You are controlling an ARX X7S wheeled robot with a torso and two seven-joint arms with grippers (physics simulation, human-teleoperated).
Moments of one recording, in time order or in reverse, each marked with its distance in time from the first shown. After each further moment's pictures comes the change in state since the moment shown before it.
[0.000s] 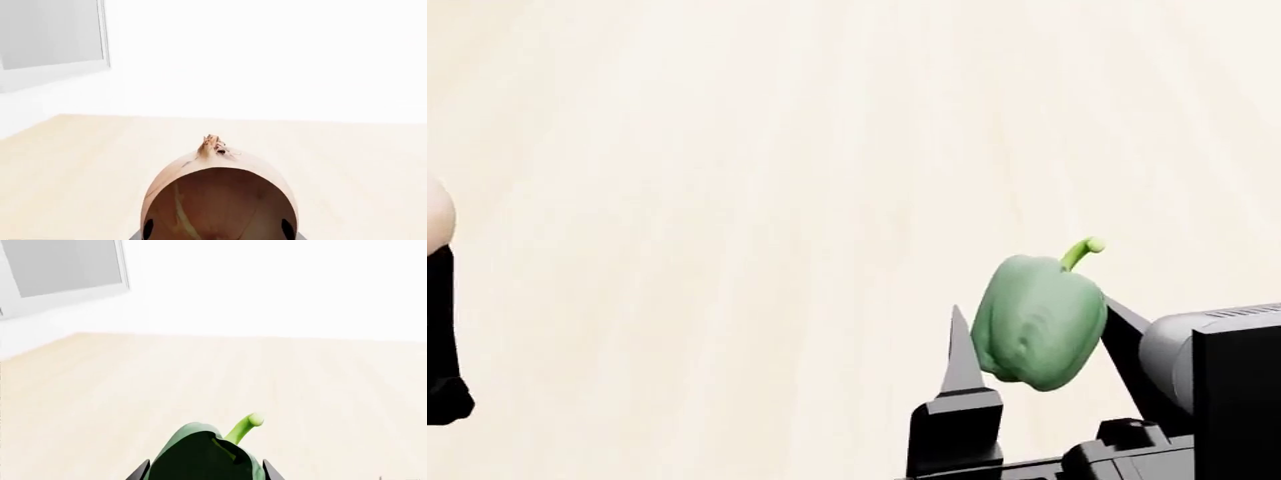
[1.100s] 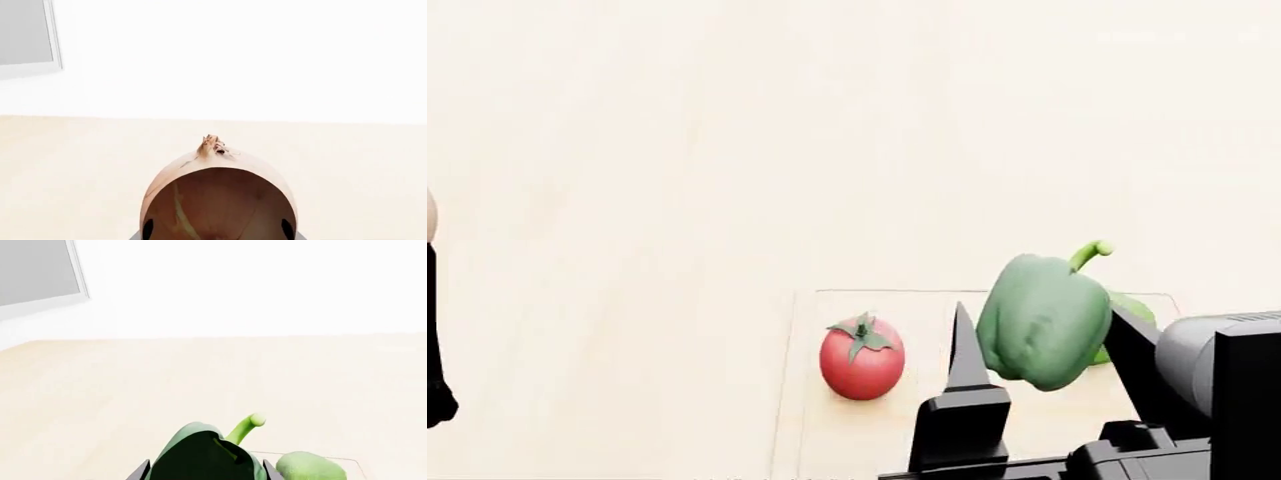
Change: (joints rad) left arm -0.006 -0.033 -0.028 0.027 -0.007 -0.035 -0.004; right arm -0.043 -0.013 0.025 -0.010 -0.026 -0.034 -0.014
